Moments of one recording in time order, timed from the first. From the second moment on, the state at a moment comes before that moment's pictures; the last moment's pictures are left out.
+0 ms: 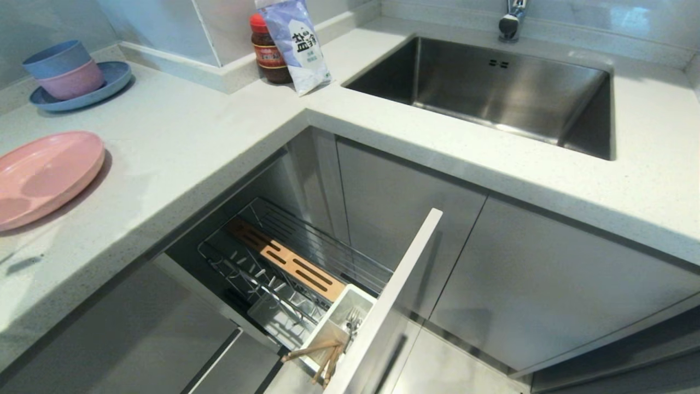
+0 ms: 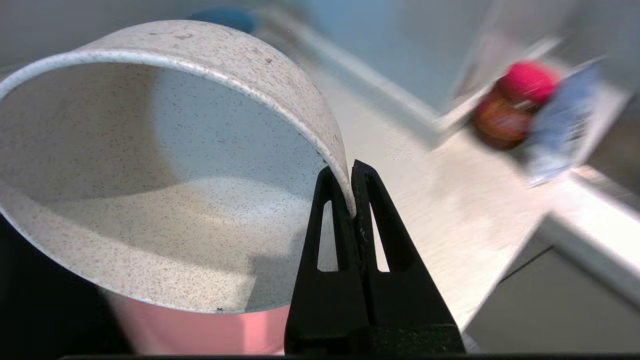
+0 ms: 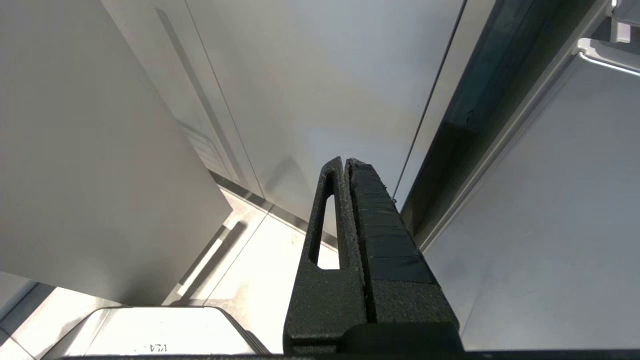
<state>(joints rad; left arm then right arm) 0.40 1.11 -1.46 0.23 -0.14 -0.14 0.00 0.00 0.00 0.00 0.00 0.02</state>
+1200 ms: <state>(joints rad) 0.47 1.52 -1.93 1.04 -0.23 0.09 0.00 0.00 0.00 0.00 0.00 0.02</state>
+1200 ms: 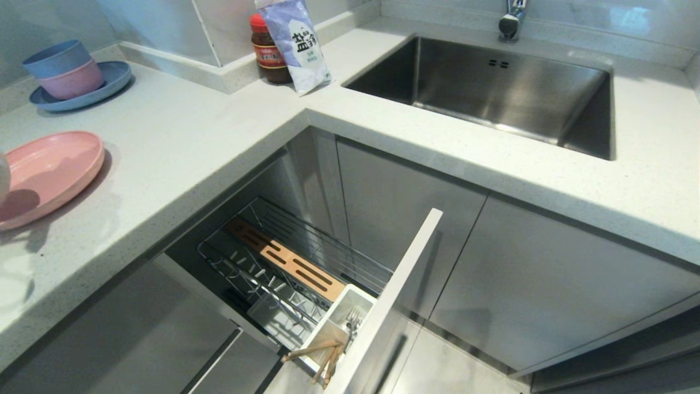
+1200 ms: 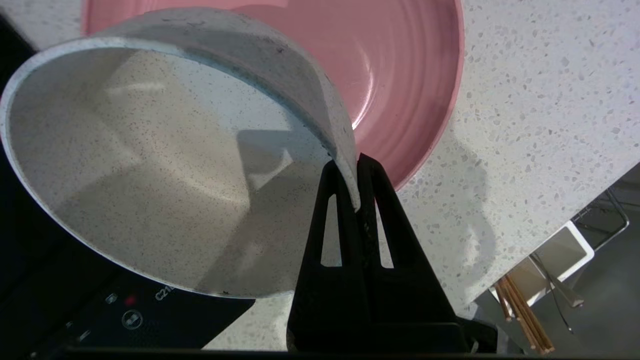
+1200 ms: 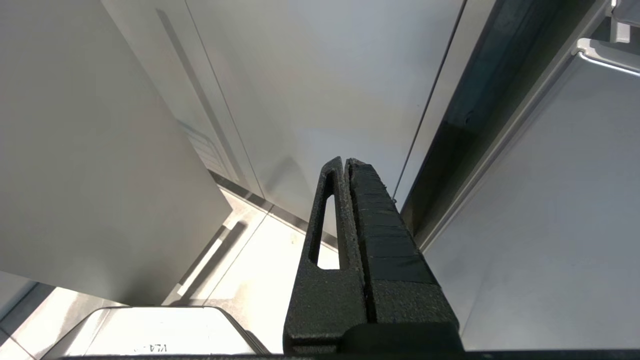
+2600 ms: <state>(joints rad) 0.46 1.53 -1.93 1.03 -0.22 0.06 0.00 0.00 0.00 0.00 0.00 0.02</state>
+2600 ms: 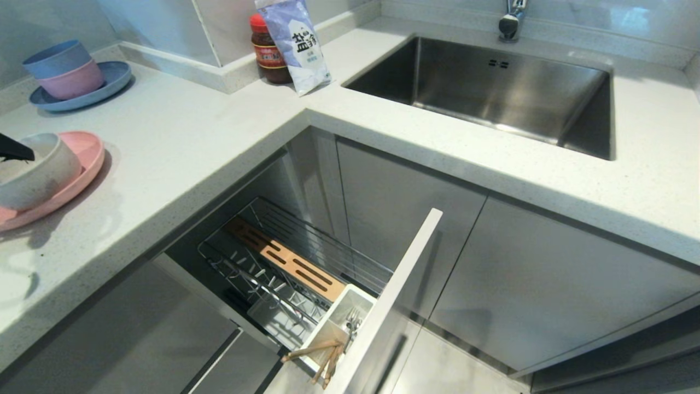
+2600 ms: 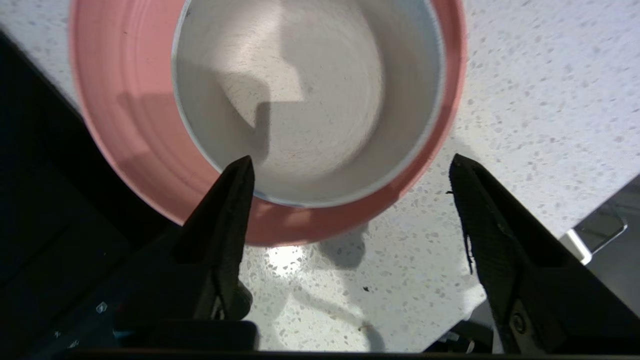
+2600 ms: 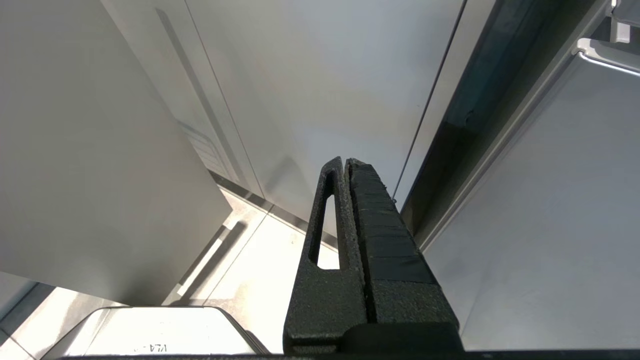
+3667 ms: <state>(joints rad) 0.10 1.23 -1.75 0.58 -0.11 -0.54 0.00 0.00 0.00 0.00 0.00 0.02</state>
